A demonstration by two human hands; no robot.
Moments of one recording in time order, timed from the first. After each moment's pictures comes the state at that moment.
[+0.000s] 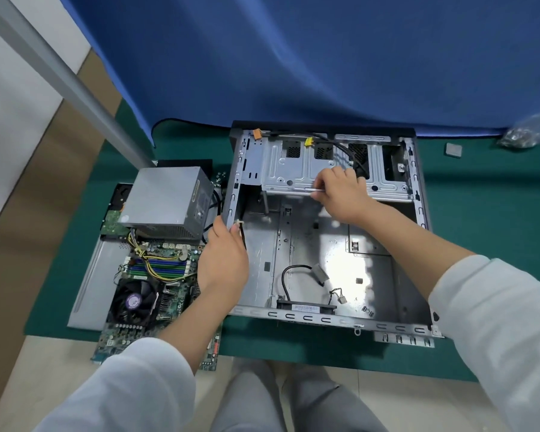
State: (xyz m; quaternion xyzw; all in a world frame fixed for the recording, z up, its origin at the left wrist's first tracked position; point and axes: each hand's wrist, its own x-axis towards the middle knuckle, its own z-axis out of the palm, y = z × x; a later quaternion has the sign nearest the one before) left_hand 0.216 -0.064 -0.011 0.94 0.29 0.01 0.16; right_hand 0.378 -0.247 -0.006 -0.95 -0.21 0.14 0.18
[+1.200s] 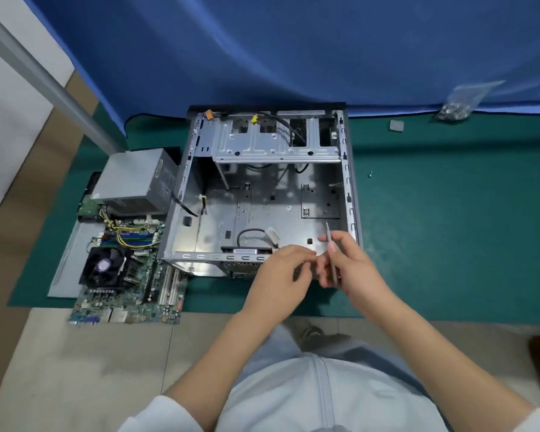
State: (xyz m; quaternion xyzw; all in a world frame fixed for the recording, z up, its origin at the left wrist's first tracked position) left_hand 0.130 -0.243 0.022 0.90 -0.02 0.00 0.43; right_hand 0.167 -0.383 0.030 -0.64 0.07 0.28 0.72
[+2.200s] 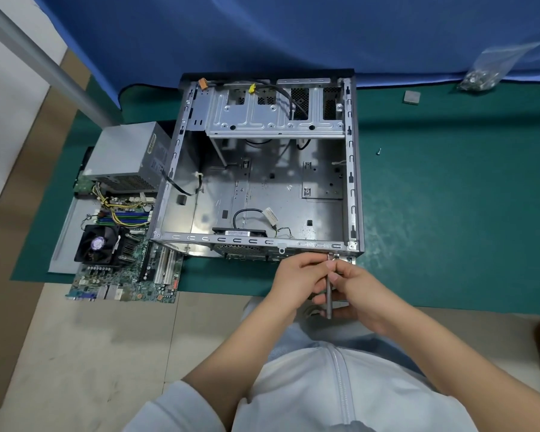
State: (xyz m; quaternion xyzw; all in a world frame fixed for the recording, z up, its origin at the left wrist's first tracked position) left_hand 0.131 -0.293 0.000 0.61 0.32 -0.22 0.69; right_hand 0.146 -0.406 0.004 -0.62 0.20 0.46 0.61
